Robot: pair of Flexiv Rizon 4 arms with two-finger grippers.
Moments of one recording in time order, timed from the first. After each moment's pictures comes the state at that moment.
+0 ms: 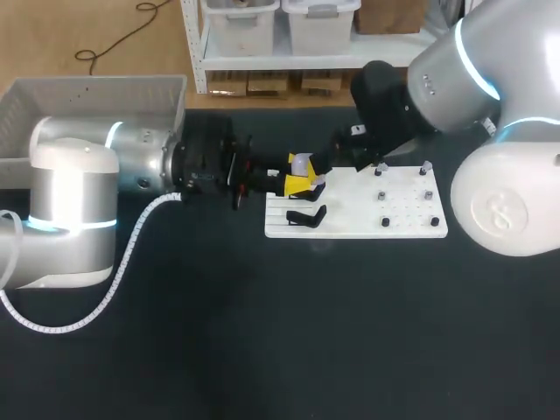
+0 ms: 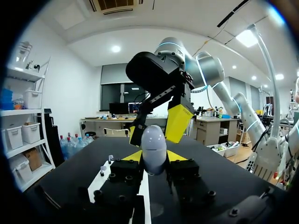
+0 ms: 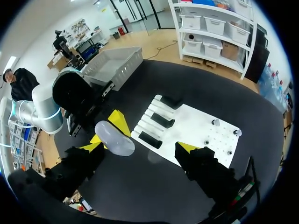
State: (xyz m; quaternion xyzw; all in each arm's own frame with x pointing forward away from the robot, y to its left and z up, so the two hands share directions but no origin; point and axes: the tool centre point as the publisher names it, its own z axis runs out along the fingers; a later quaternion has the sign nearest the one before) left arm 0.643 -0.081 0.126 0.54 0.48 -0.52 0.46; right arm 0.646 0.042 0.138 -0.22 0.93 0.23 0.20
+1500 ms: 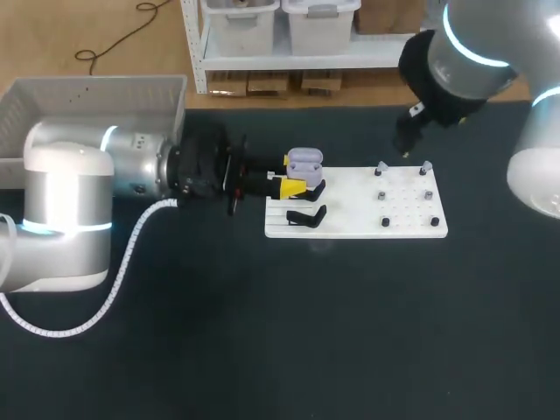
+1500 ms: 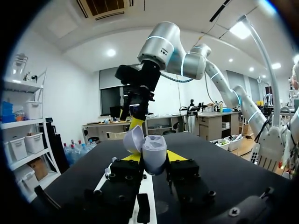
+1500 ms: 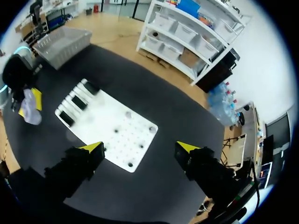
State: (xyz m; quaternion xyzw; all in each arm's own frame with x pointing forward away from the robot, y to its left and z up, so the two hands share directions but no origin) left arm 0.642 -0.075 0.124 0.56 0.46 -0.49 0.49; right arm 0.697 -0.106 0.141 -0.26 0.94 -0.07 0.20
